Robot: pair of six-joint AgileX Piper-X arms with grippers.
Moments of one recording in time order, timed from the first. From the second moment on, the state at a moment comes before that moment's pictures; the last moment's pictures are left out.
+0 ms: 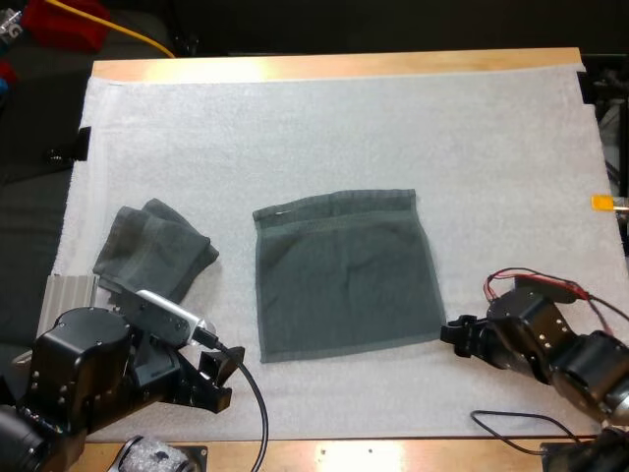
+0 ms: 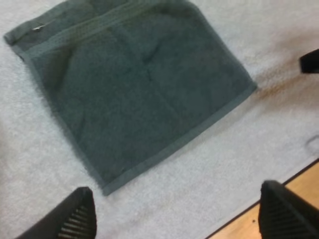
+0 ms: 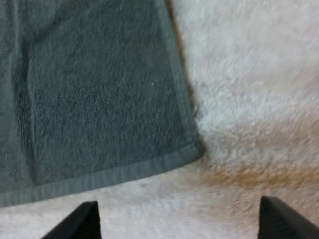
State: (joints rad) left arm -0.41 0.62 -1.12 1.44 0.27 -1.92; right arm 0.69 0.85 -0.56 0.86 0.03 -1.03
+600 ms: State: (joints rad) left arm -0.41 0.62 -1.12 1.44 0.28 -1.92; right arm 0.29 0.91 -0.35 0.54 -0.46 -1.00
